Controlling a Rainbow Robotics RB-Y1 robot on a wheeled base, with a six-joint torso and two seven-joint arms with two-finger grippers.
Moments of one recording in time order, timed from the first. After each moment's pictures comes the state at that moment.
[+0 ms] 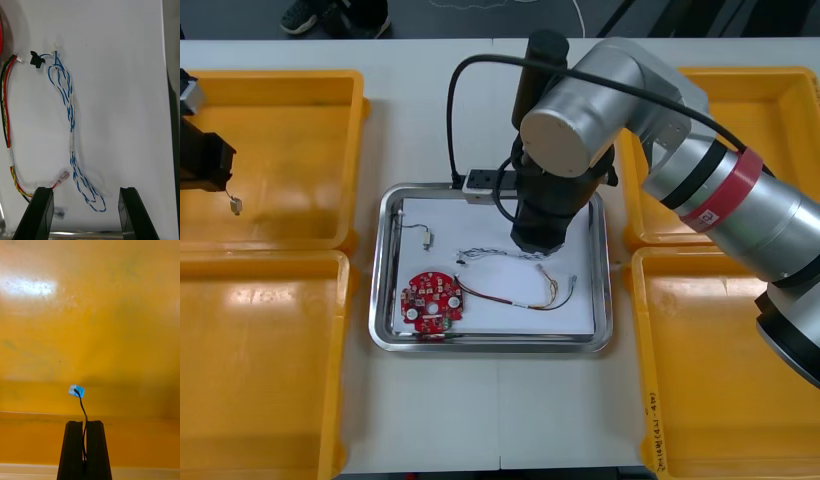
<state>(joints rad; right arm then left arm) -1.02 -0.42 0.69 -1.48 -0.86 1.64 1.99 -0.66 0.98 -0.14 -1.45 0.92 1.57 -1.30</state>
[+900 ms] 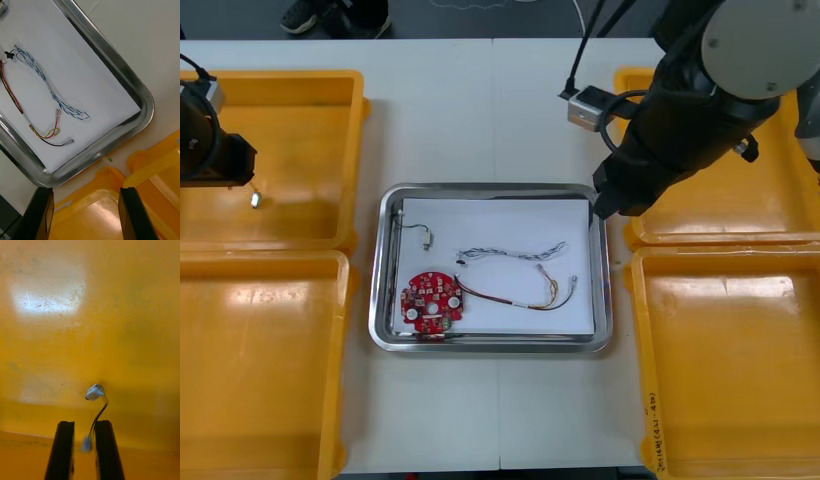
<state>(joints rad) -0.88 -0.61 0.31 -1.83 -1.01 1.91 1.54 -0.67 0.84 -0.10 -1.45 0.67 1.57 -1.30</state>
